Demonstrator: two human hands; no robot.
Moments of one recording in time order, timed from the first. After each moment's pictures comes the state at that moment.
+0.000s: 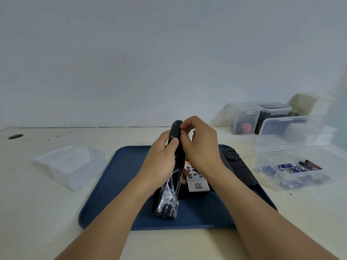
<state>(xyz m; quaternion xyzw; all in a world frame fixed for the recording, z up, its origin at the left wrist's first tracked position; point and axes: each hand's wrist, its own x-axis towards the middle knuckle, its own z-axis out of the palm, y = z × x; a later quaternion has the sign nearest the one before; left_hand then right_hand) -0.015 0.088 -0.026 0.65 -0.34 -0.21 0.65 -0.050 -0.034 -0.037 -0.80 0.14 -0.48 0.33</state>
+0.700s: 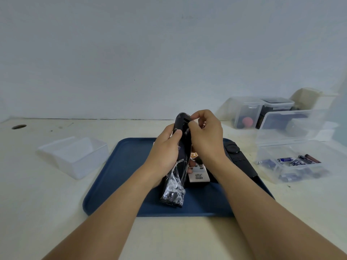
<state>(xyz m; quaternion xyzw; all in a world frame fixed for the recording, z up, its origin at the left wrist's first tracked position) -0.011 0.079 -0.038 0.62 -0.32 -0.24 0.68 -0.051 -0.035 -0.035 -0.71 0.22 -0.47 0.47</state>
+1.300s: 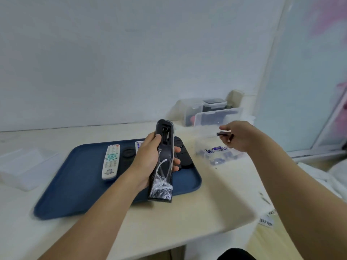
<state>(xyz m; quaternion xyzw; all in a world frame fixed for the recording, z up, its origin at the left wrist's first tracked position) -0.098 0.045 -0.023 0.52 -0.28 -0.36 0.72 -0.243 -0.160 0.020 -0.49 0.47 -0.32 0.66</state>
